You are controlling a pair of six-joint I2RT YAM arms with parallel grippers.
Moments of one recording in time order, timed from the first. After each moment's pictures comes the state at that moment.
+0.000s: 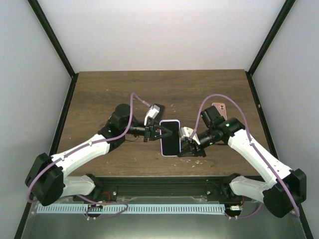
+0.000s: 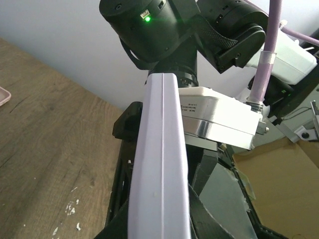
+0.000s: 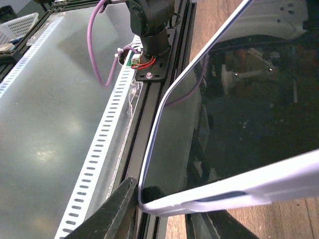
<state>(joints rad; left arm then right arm) -0.71 1.25 0.78 0.36 0.95 -0.57 0.51 1.12 0.95 -1.03 -1.03 -0.95</state>
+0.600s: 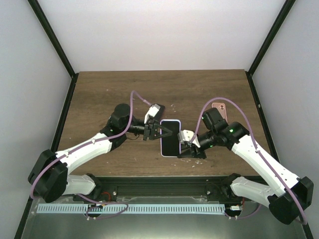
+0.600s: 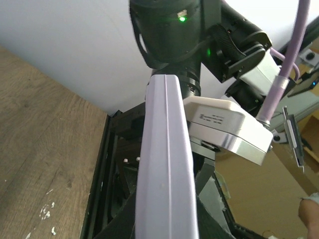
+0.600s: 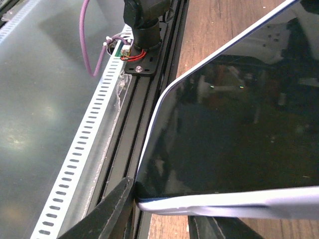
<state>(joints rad) -0.70 1.30 0.78 0.51 1.04 -0.72 0.58 1.03 0.95 -0.97 -0.92 -0.90</state>
